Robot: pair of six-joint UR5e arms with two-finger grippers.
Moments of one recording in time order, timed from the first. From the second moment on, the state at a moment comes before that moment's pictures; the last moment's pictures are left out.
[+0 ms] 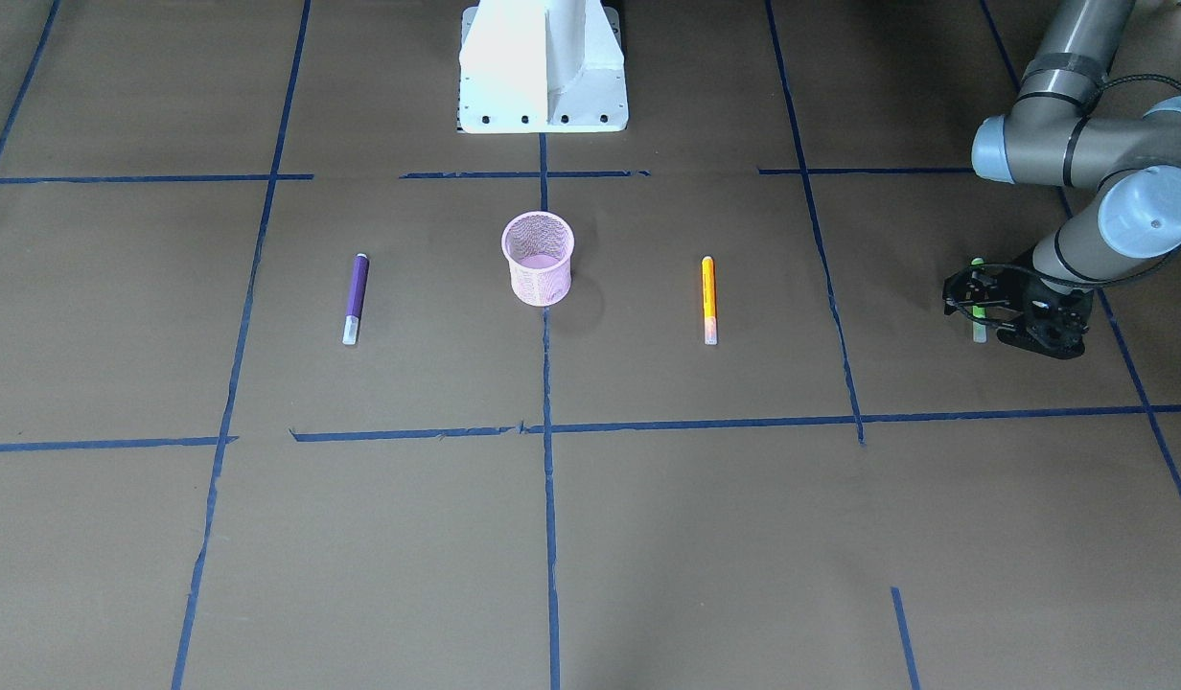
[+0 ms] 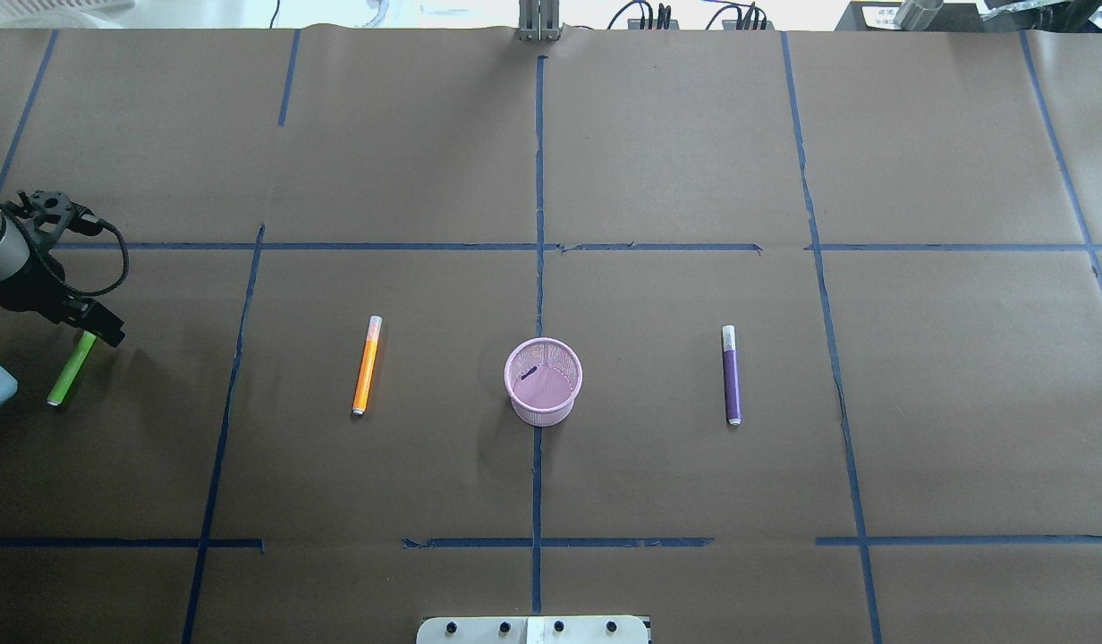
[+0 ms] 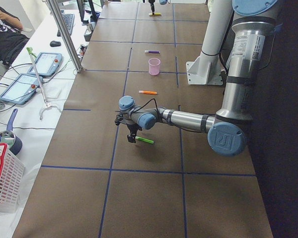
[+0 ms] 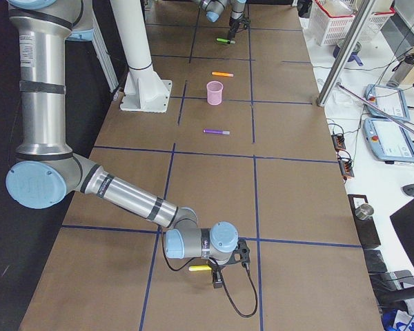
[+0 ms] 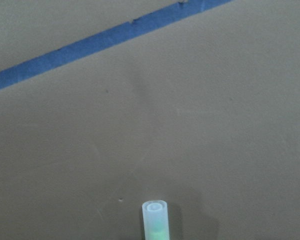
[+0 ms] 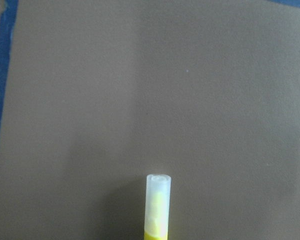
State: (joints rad) left arm -0.97 -1.67 -1.52 -1.91 -2.24 -0.34; right arm 1.42 -1.62 1.15 -1.06 2.28 -0.03
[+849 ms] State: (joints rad) left arm -0.97 -1.67 -1.51 -1.91 -2.24 -0.34; right arm 1.42 -1.62 1.16 -1.06 2.29 -0.01
